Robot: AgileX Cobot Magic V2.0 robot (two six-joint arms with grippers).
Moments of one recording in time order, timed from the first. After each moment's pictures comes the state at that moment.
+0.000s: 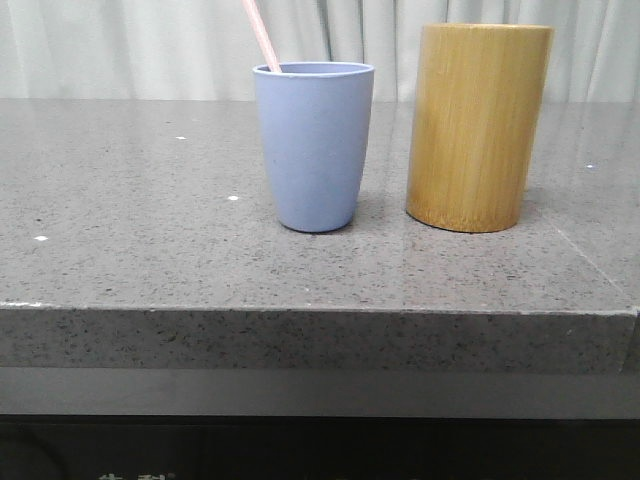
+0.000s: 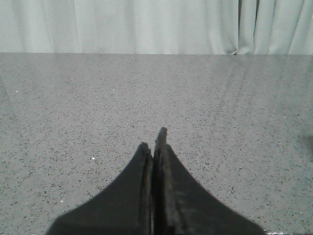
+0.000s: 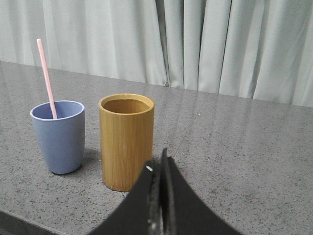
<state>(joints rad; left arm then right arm) -0.05 0.07 -0.43 -0.07 0.58 0.06 0.23 -0.01 -0.36 0.19 0.44 -0.16</state>
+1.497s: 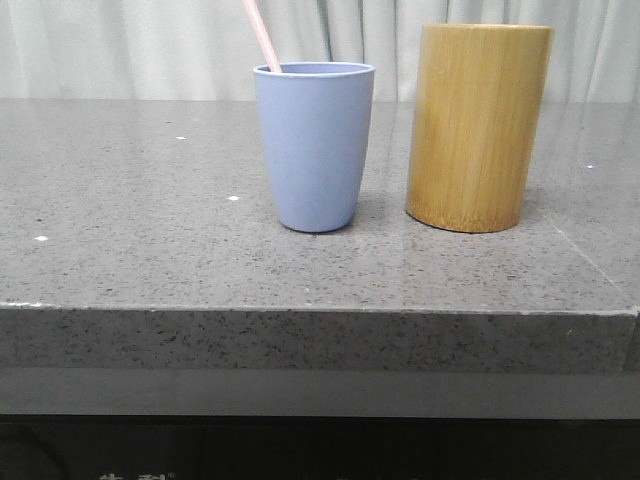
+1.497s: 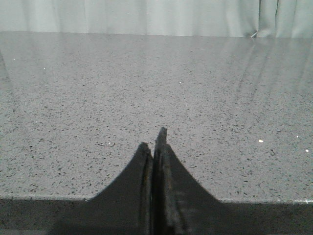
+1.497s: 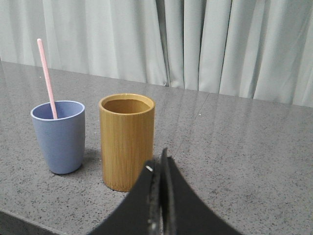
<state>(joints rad) -0.04 -0.01 0.00 -0.07 0.18 0.06 0.23 -0.01 -0.36 0.19 0.43 -0.16</state>
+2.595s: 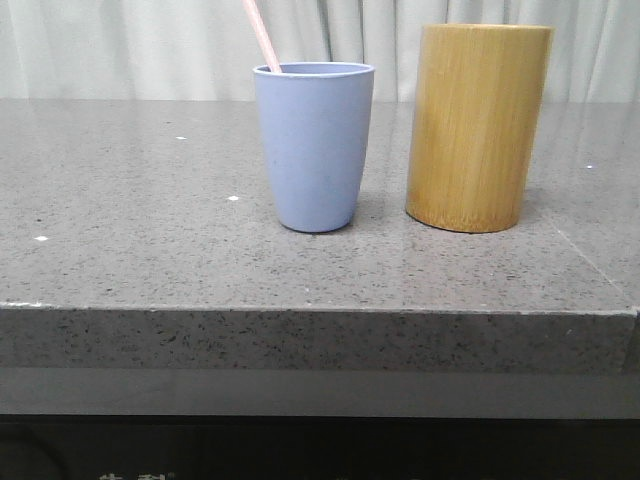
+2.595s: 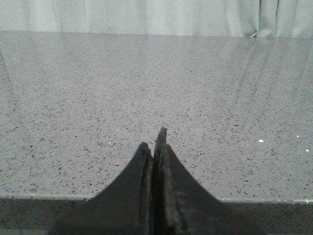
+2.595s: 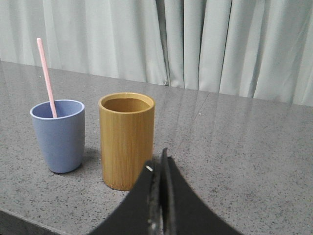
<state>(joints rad) -0.04 -0.01 0.00 -0.07 0.18 0.06 0.23 -0.01 -0.34 0.19 0.42 -0.16</state>
